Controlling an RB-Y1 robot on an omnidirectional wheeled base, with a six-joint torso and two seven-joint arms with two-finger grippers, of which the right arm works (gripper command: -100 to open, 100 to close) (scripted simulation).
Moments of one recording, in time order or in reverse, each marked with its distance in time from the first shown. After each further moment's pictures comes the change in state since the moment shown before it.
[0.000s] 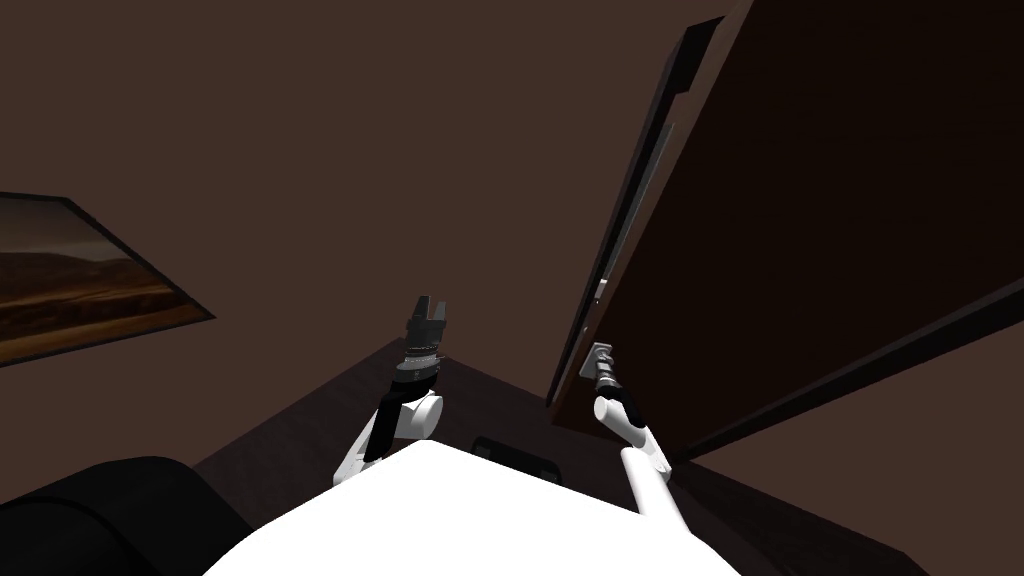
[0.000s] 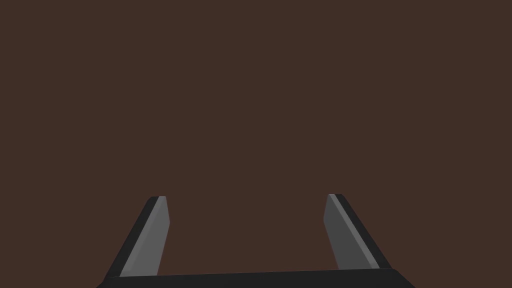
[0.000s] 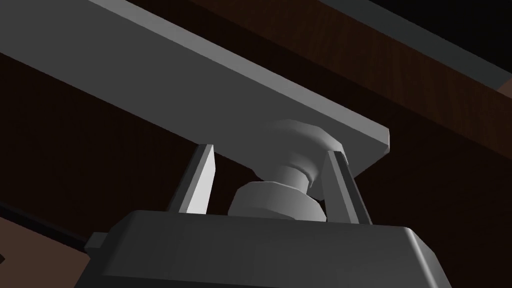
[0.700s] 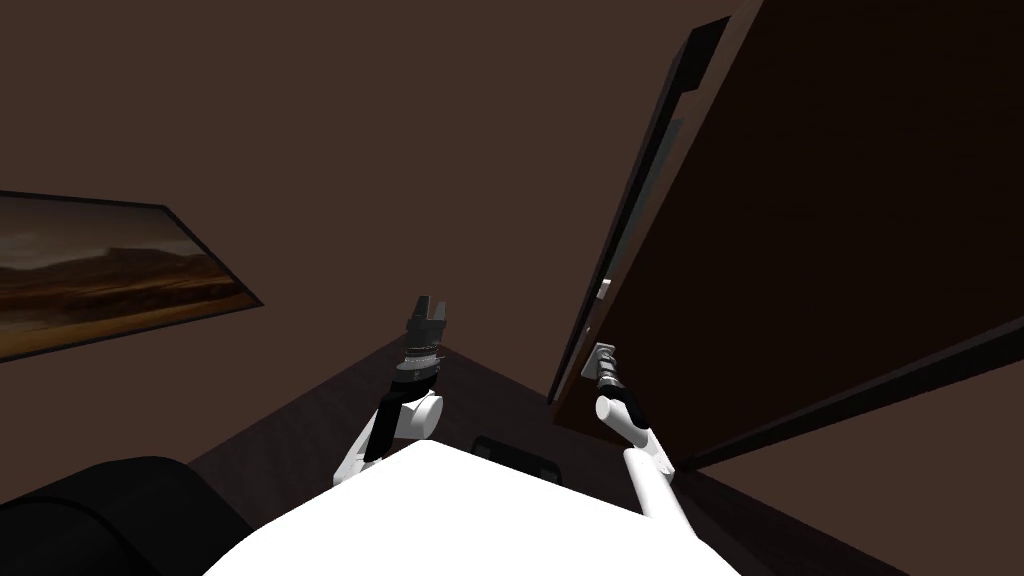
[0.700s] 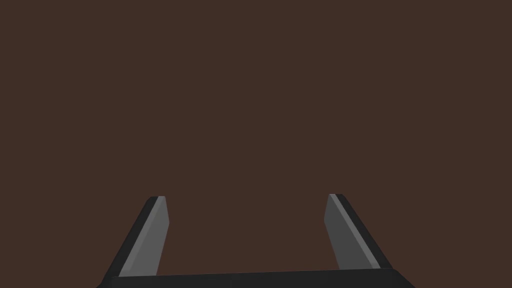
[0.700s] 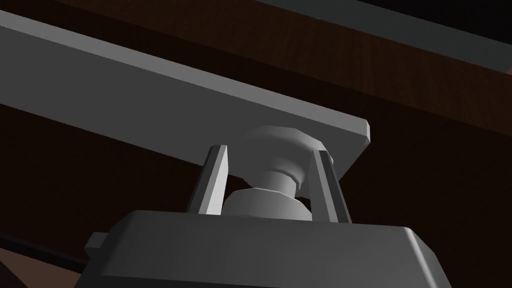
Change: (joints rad) arm 0.008 -0.024 0.029 -0.016 -0.077 -0.015 -0.120
